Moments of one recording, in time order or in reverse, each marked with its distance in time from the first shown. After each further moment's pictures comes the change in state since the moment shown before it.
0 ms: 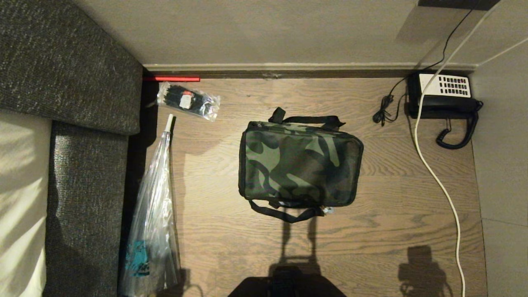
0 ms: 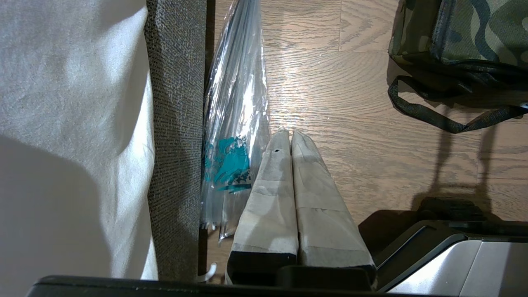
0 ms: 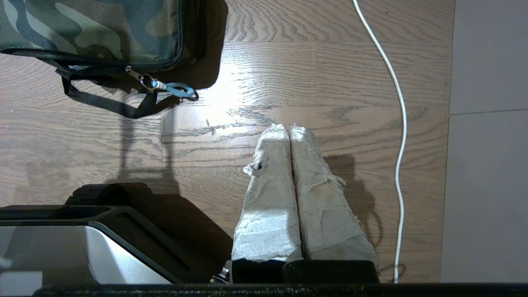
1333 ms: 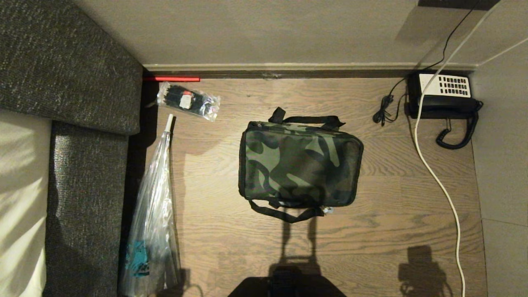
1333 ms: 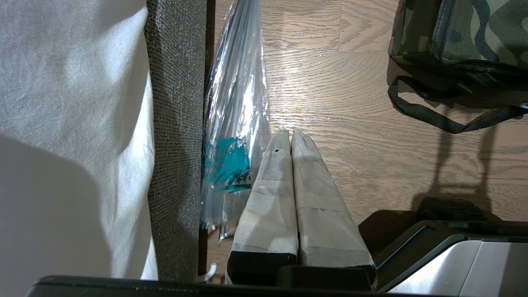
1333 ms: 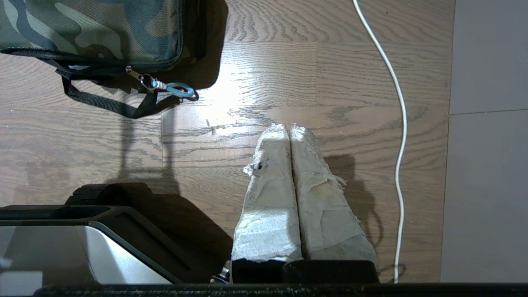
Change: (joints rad) left arm 0.000 0.000 0.000 0.000 0.000 0.000; right arm 0.000 0.000 0.000 0.000 0.001 0.000
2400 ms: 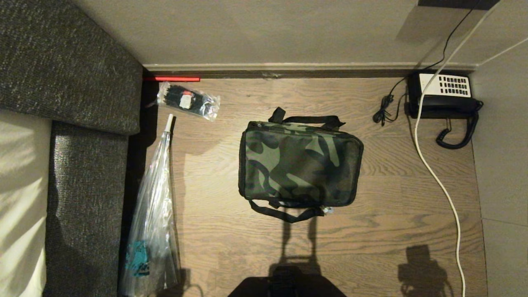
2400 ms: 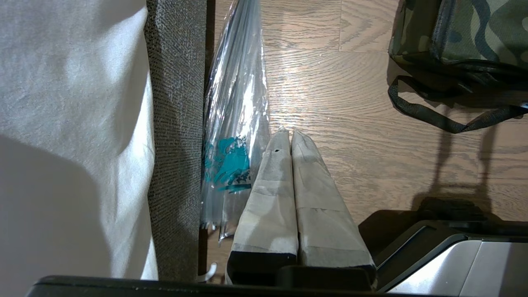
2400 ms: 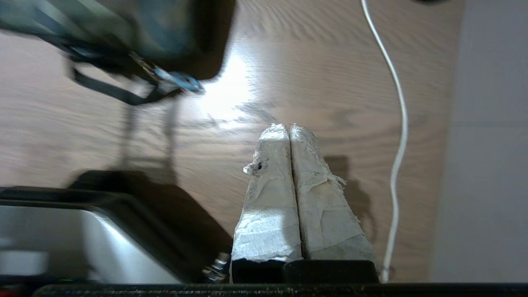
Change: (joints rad) left arm 0.000 0.000 0.000 0.000 0.000 0.000; right arm 0.000 -0.001 -0.083 0.088 0.045 -0.053
